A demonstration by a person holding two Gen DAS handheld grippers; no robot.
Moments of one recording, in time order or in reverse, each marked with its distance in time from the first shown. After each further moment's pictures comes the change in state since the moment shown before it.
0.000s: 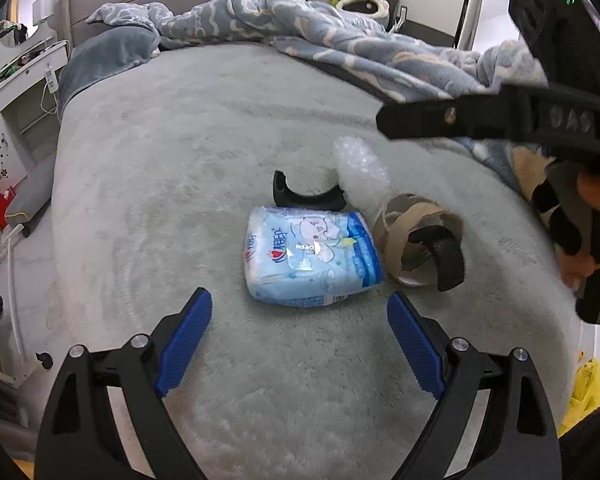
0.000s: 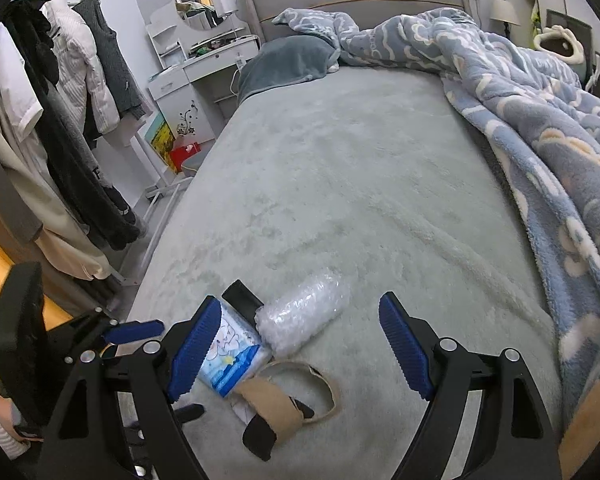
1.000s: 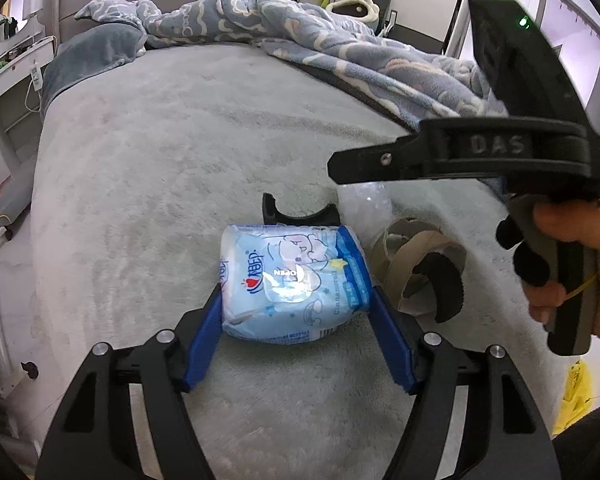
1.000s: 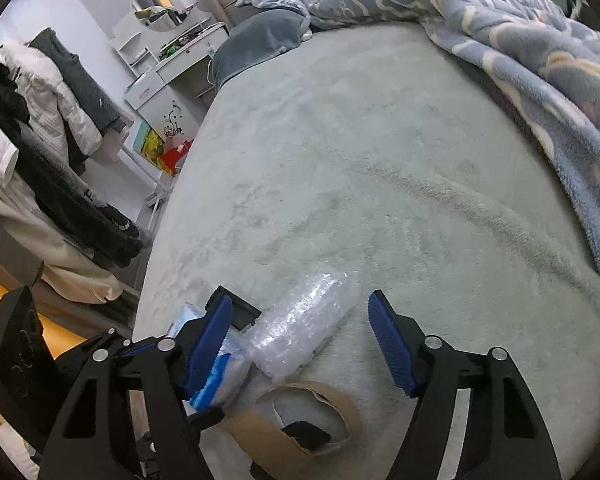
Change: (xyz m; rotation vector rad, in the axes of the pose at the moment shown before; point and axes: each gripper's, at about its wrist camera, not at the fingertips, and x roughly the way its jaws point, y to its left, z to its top) left arm 0.010 0.007 0.017 -0.009 -0.022 -0.075; right arm 0.042 -0.018 0.001 0.195 0.094 0.041
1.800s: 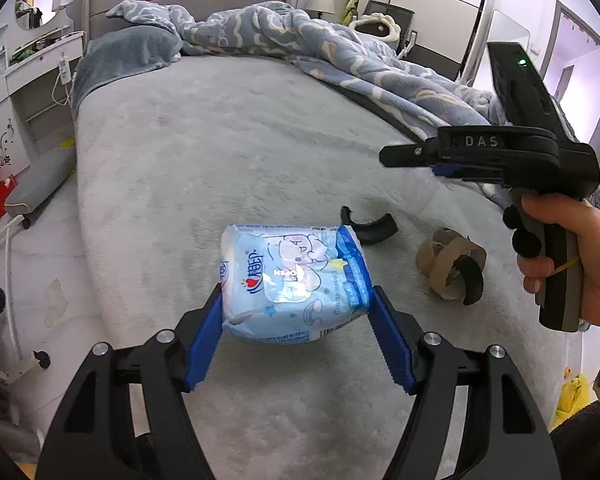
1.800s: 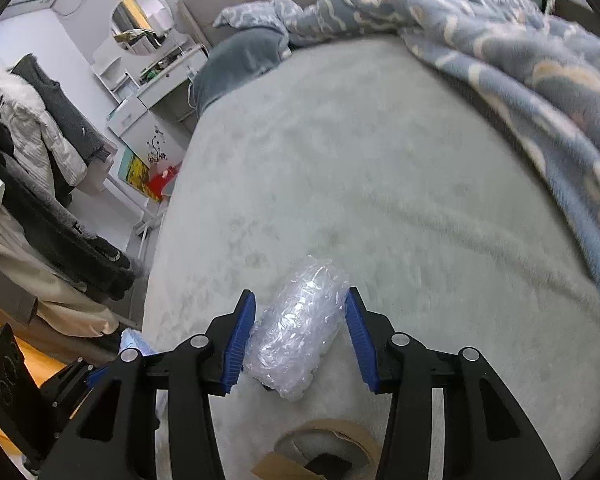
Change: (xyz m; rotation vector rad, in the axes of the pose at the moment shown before) left arm -0.046 0.049 -0.010 -0.058 -0.049 0.043; right arm -0.007 0.016 0.016 0.035 -0.096 -0.057
